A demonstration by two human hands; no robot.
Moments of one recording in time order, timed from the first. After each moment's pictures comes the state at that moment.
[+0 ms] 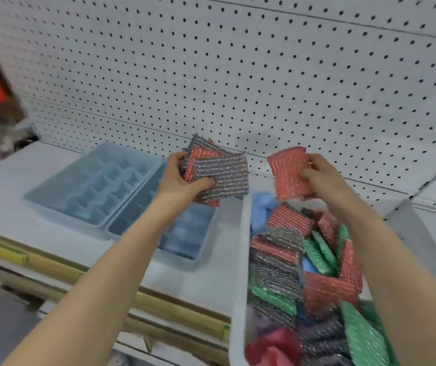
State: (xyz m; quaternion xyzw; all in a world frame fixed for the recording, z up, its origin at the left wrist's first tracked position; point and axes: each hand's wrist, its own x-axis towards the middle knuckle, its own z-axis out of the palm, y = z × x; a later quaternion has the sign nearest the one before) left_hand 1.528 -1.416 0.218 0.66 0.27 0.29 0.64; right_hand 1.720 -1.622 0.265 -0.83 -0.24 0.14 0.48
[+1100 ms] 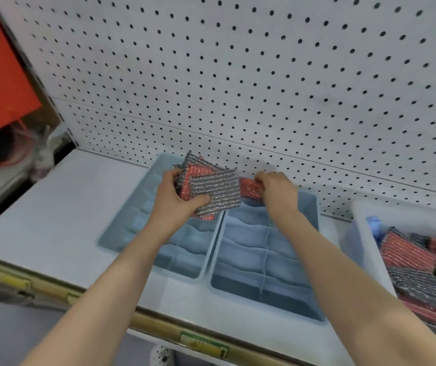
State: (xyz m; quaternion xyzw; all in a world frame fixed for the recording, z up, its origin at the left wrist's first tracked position) left_hand 1.459 -1.174 0.165 0.70 0.32 0.23 0.60; right_hand 1.665 -1.313 0.125 -0.92 -0.37 -0.09 0.10
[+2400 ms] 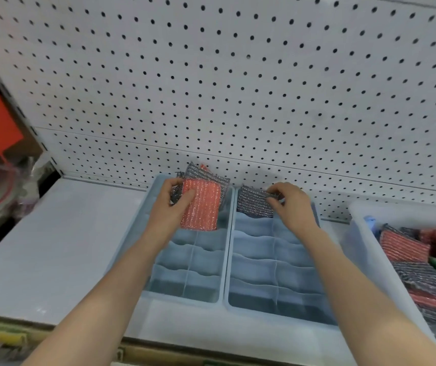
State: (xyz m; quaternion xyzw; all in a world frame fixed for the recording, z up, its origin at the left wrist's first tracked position) left_hand 1.473 -1.123 0.157 0.67 0.28 0.23 0.65; right_hand 1.658 -1.338 0.144 -0.90 -0.31 -0.03 0.30
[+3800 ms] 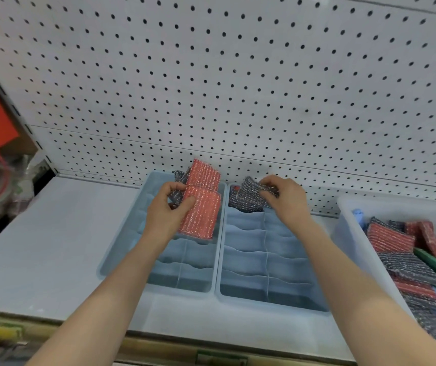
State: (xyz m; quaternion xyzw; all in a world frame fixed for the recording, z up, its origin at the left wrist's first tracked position) left_hand 1.460 -1.142 0.155 0.71 0.28 0.23 0.61; right_hand 1.648 -1.344 0.161 -0.91 -0.30 -0.04 0.29
